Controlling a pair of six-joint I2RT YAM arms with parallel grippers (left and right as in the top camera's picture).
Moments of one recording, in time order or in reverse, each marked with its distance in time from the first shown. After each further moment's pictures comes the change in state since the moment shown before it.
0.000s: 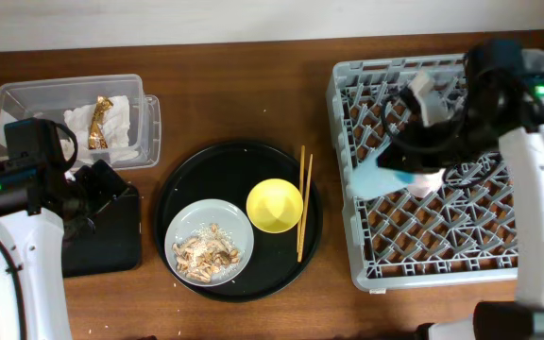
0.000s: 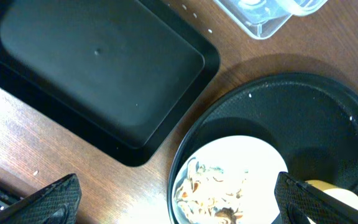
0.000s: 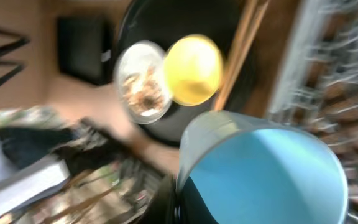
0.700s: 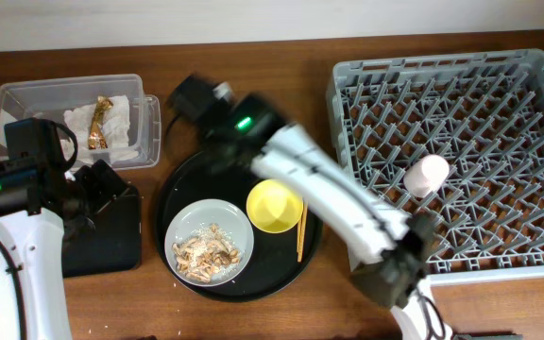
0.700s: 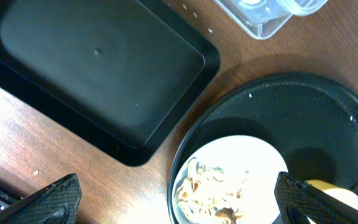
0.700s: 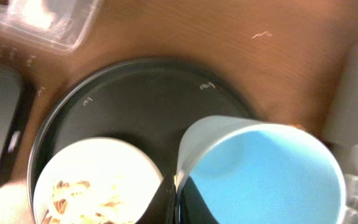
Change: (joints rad) left arm 0.000 0.000 0.000 0.001 0.000 0.000; right arm 0.819 0.551 0.626 0.261 0.901 0.581
